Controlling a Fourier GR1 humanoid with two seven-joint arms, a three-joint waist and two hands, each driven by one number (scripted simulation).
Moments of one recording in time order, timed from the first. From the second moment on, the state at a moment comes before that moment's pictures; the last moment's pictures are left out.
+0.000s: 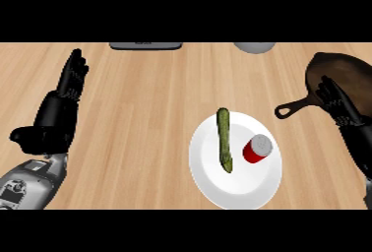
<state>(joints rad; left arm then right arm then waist) -0.30 0.44 -0.27 -1.68 0.08 0.42 0.11 -0.08 -0.55 0.10 -1.72 -0.17 0.00 -0.07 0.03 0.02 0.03</state>
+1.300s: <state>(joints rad) -0.18 0.37 -0.11 -1.59 0.31 0.27 0.20 -0.03 -0.74 -0.01 -1.78 0.09 0.10 -0.13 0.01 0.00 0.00</state>
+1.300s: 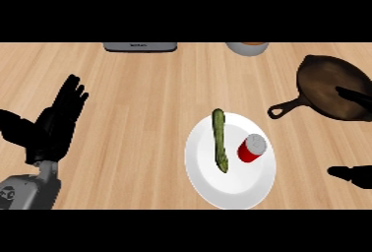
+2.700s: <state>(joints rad) -0.16 0.32 -0.07 -1.59 0.26 0.22 0.20 -0.40 -0.67 0.46 -1.89 0.44 0.71 0.58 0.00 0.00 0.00</state>
